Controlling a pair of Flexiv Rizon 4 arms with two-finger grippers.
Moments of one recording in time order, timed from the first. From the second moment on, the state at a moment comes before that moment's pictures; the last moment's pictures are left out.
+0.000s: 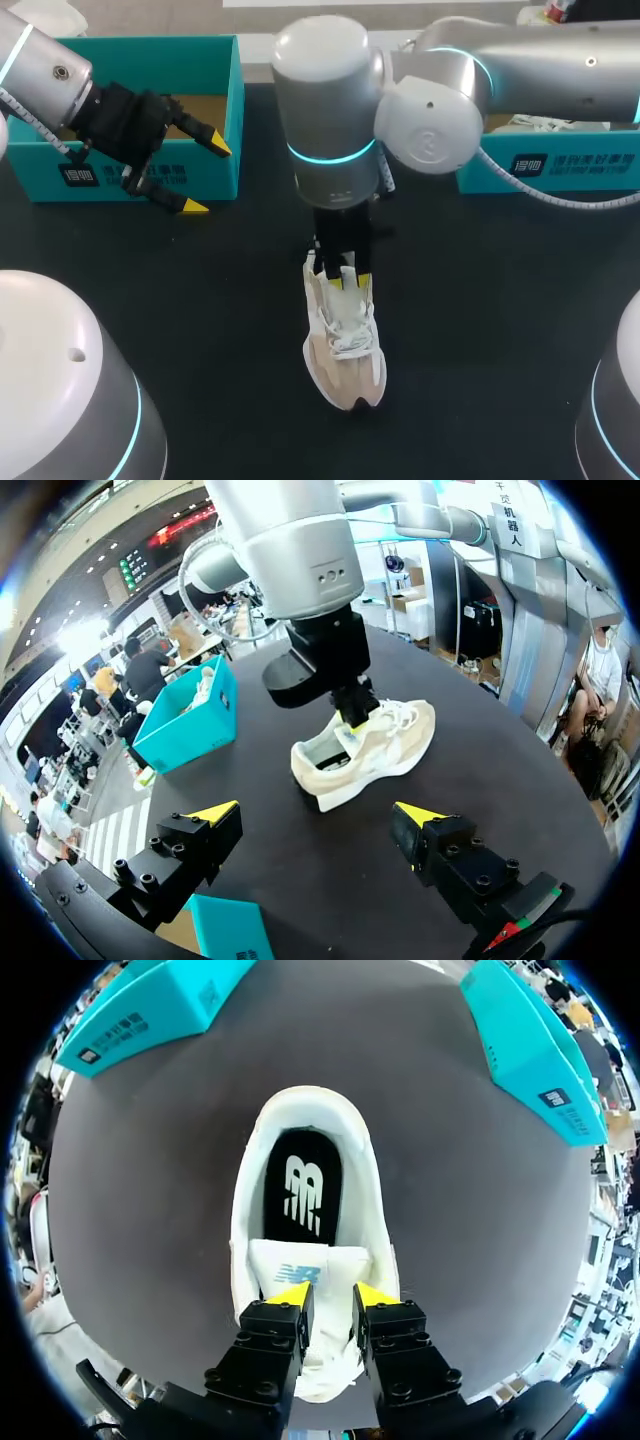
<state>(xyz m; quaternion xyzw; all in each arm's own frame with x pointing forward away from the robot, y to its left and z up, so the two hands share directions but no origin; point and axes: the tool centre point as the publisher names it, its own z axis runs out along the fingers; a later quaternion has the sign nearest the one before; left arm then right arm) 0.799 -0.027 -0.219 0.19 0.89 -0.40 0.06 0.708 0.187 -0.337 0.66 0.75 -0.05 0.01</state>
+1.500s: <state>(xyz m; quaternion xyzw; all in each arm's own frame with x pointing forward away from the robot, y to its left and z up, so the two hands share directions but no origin) 0.799 -0.027 -0.219 0.19 0.89 -0.40 0.06 0.793 0.180 -0.276 0.26 0.95 0.00 0.16</state>
